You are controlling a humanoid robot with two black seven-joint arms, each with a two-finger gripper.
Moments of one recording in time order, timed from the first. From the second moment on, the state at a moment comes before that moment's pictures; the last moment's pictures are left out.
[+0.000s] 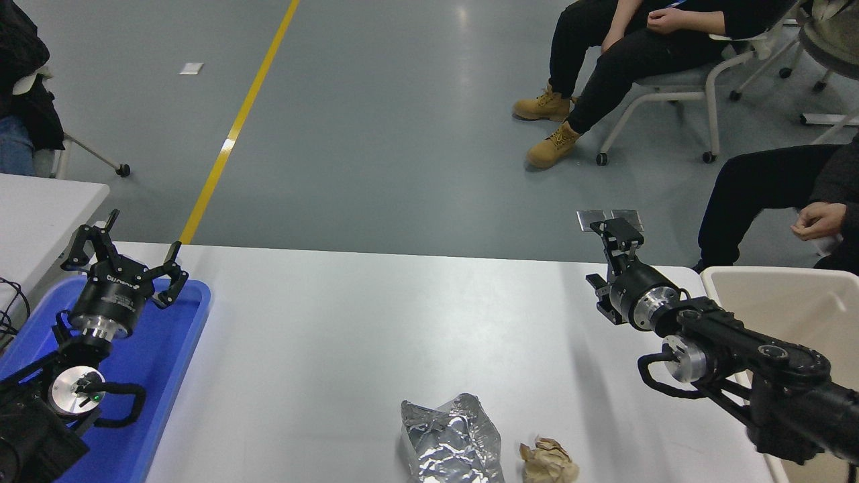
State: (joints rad) left arm -0.55 0.46 -0.60 -0.39 -0.23 -0.70 -0.59; right arm 0.76 -0.56 0.19 1.15 -0.48 -0.31 0.19
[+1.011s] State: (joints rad) left arm -0.55 0.46 -0.60 -0.39 -0.23 -0.70 -0.59; right arm 1.08 -0.92 -0.35 1.68 -0.96 -0.19 0.19
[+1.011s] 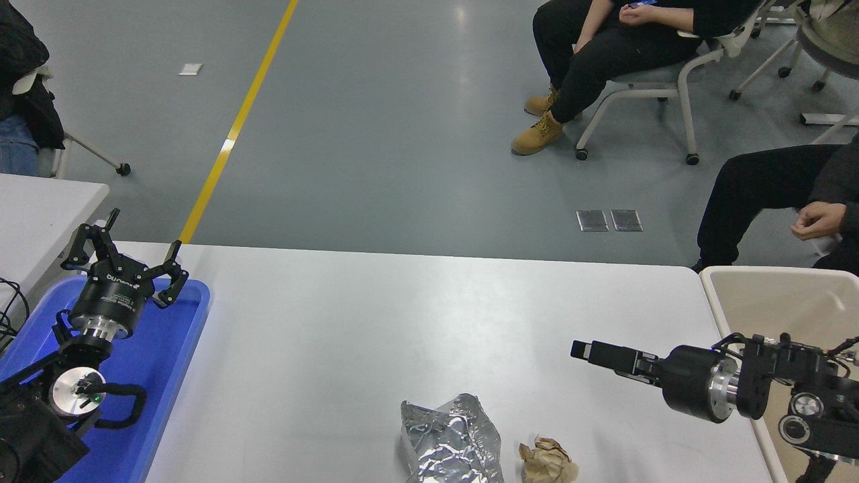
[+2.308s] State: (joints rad) left arm -0.55 0.46 -0.60 -0.39 -0.23 -0.70 -0.59; right arm 0.97 -0.47 -0.43 1.39 -1.09 -0.18 0.12
